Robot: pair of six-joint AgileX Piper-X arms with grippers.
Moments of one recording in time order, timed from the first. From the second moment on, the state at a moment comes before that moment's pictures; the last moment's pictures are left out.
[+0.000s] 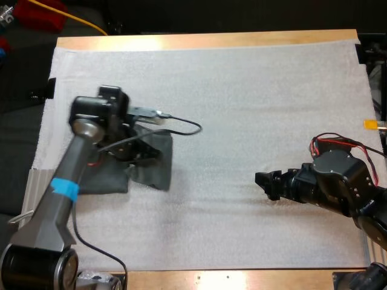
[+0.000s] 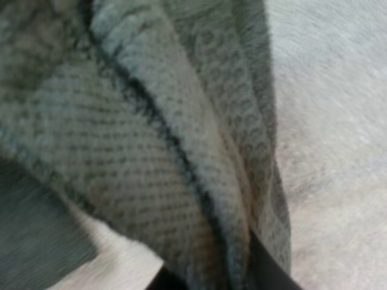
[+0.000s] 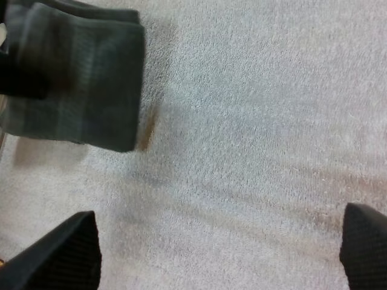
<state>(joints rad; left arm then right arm) -0.09 1.52 -1.24 1.33 0.26 -1.62 0.69 0.87 -0.92 0.90 -0.10 -1.25</state>
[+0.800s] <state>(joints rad) 0.13 1.52 -1.24 1.34 0.03 -1.59 0.69 0.87 -0.92 0.90 -0.12 -1.25</state>
